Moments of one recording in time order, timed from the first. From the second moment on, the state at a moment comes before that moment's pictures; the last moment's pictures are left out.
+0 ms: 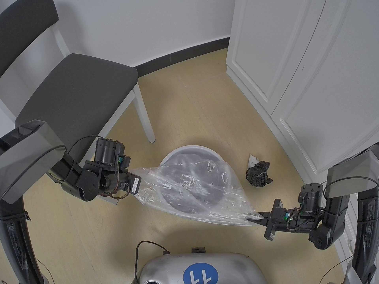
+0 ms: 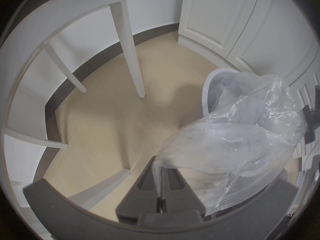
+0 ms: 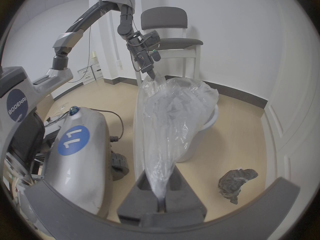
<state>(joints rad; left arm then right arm) -0.30 2.16 -0.98 -0.51 0.06 0.12 0.29 2.32 -0.31 -1.55 0.58 -0.75</state>
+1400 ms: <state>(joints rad) -0.31 2.25 -1.07 -0.65 0.18 0.07 0.29 2.42 -0.40 -1.55 0.40 -0.76</state>
